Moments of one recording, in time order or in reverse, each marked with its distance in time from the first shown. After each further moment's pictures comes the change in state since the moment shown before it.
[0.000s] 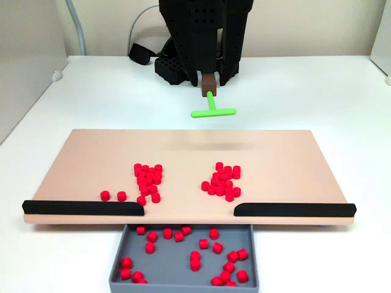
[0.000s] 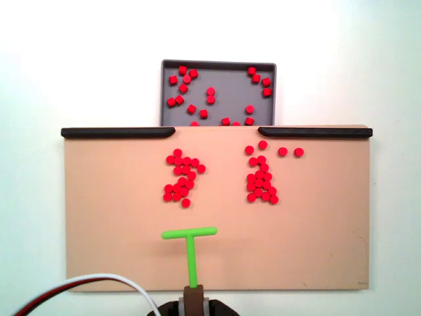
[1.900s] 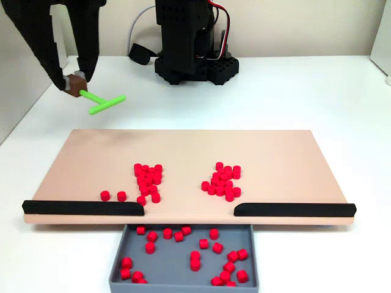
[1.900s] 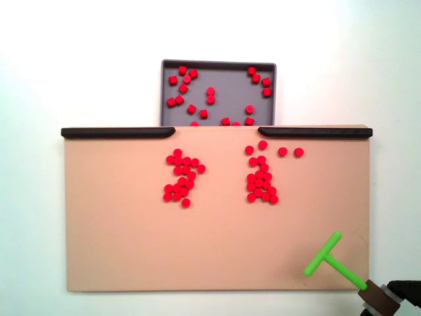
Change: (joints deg) arm 33.3 -14.4 -15.8 0.9 -81.7
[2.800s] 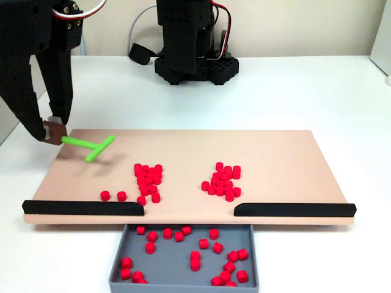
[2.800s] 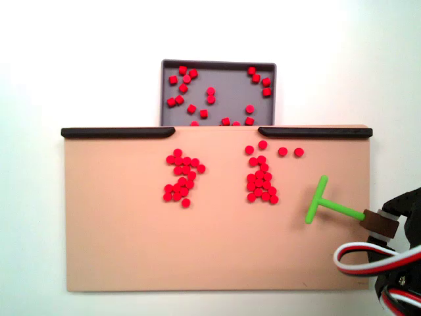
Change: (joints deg) arm -3.3 -24.6 -25.2 1.8 -12.9
